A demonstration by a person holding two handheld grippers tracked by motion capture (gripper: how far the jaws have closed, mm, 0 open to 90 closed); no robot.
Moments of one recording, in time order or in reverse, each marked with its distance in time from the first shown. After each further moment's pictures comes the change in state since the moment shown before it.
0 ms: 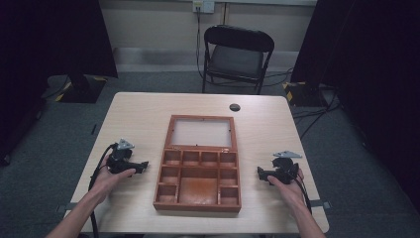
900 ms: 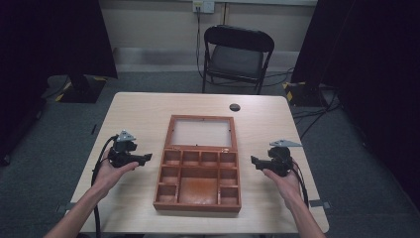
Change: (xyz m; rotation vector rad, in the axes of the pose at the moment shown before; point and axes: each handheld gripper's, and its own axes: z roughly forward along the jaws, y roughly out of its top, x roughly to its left) left arm -0.011 0.036 -0.022 -0.073 -0.048 0.009; right arm 0.018 0.045 -0.021 -0.077 0.159 -0.008
